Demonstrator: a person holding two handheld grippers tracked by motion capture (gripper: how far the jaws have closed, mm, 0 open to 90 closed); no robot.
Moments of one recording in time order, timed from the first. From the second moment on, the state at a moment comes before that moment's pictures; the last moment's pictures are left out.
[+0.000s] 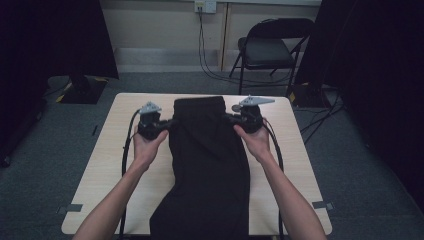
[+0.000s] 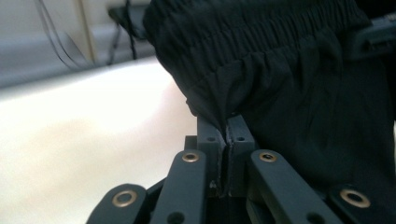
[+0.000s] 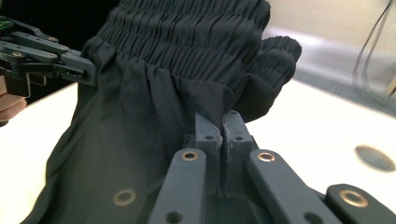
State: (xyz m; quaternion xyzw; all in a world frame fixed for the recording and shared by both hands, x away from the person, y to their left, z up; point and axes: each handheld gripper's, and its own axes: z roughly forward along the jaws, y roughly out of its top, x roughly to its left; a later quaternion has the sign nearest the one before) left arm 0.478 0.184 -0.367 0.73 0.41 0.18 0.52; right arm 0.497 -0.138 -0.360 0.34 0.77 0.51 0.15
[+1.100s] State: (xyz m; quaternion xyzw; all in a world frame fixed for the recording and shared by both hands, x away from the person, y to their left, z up) left arm 0.336 0.164 -0.426 0.82 0.34 0.07 0.46; right arm 0.353 -0.183 -0.404 0.32 0.80 0.50 0.06
